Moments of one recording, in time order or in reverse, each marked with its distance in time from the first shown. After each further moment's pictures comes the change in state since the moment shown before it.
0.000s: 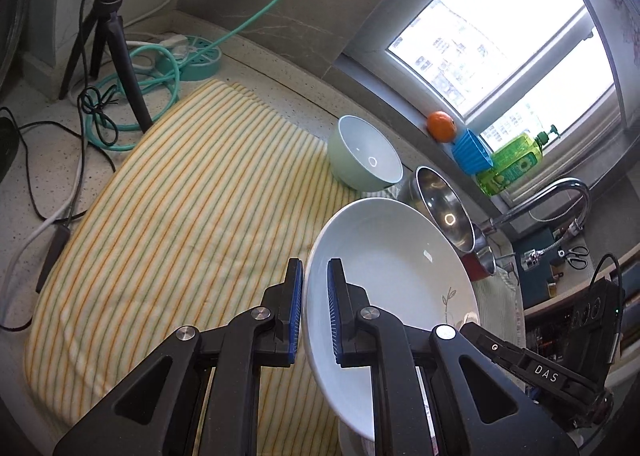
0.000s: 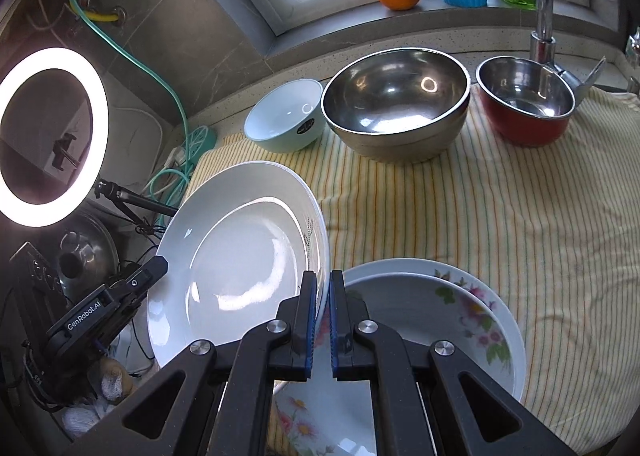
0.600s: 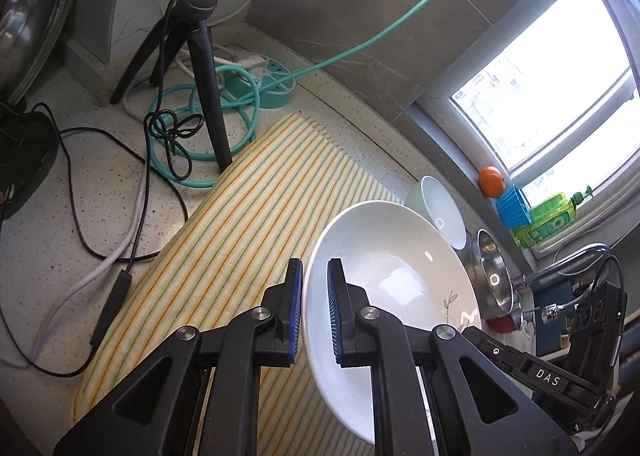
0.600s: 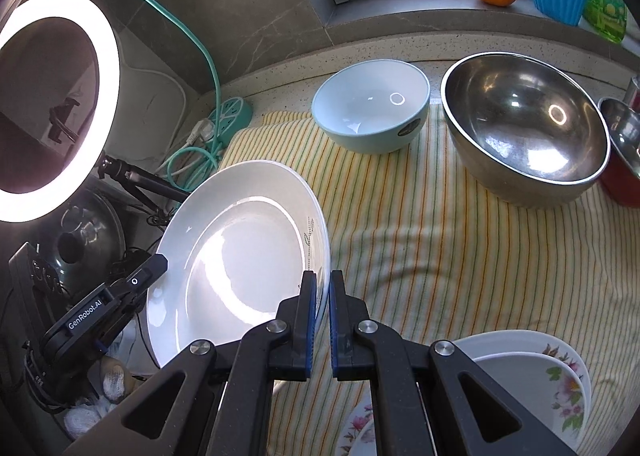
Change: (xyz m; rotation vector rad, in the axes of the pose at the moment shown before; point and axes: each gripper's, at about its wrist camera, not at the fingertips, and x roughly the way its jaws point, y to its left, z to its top) left arm -0.005 0.070 0.037 -0.127 -0.072 0.086; right arm 0.071 0.075 0.034 -0.116 0.085 0.047
